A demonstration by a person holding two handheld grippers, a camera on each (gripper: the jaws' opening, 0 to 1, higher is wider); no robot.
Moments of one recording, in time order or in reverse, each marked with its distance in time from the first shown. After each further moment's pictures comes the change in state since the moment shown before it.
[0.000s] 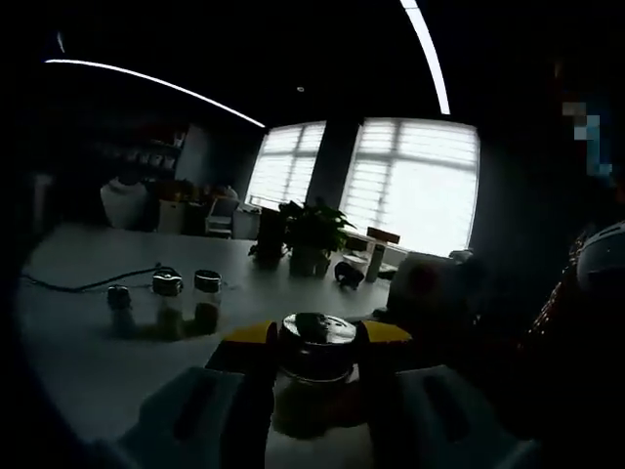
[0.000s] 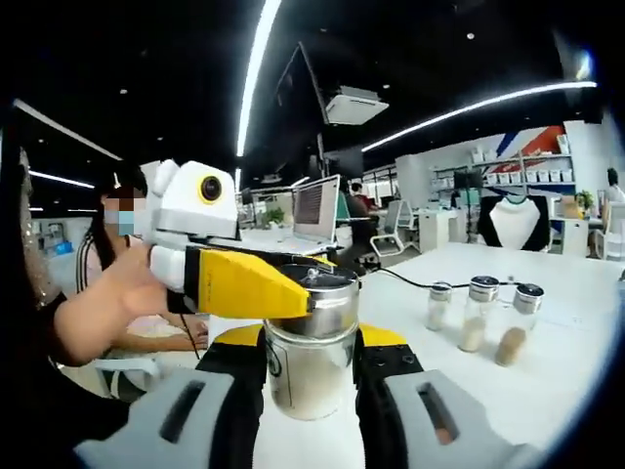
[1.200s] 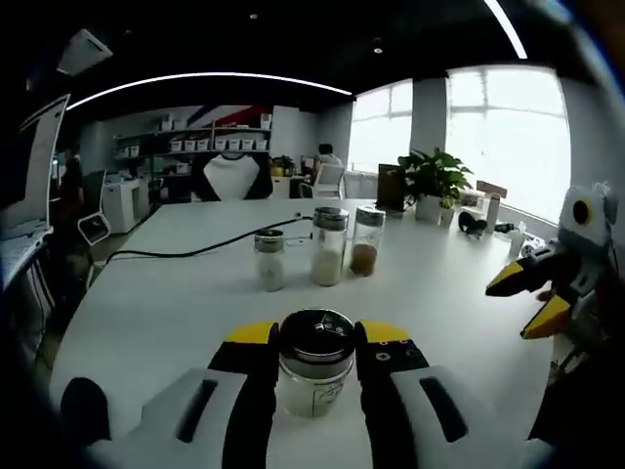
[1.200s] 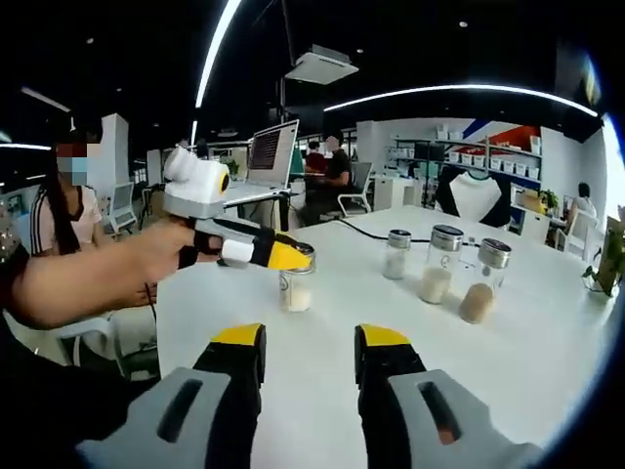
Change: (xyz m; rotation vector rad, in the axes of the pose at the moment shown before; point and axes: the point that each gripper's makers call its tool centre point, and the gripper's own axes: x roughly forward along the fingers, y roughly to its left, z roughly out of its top) left arm -0.036 0.182 -0.080 0.090 0.138 0.400; right arm -0.002 -0.023 -0.059 -0.046 0.159 -0.125
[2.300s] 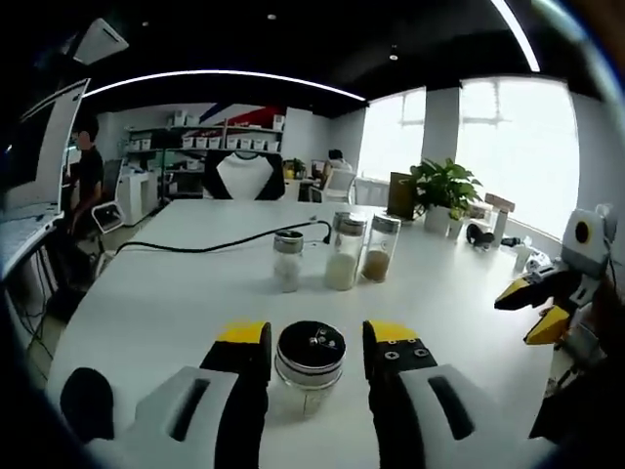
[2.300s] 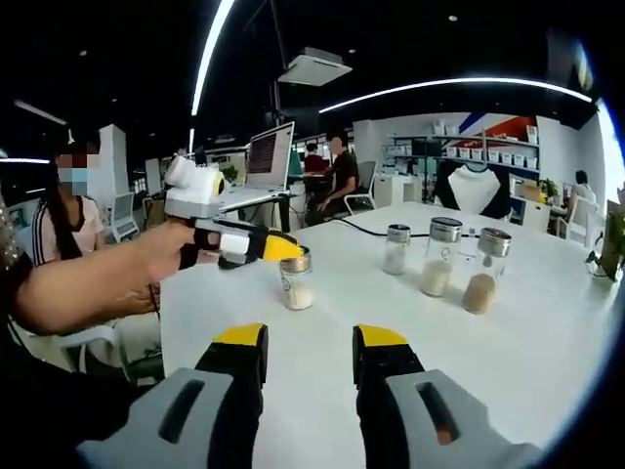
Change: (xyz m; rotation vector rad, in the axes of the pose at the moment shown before) left arm -0.020 0.007 0.020 -0.083 -0.083 0.033; right arm 0.001 -0.001 -0.007 0.042 -0.007 -0.002
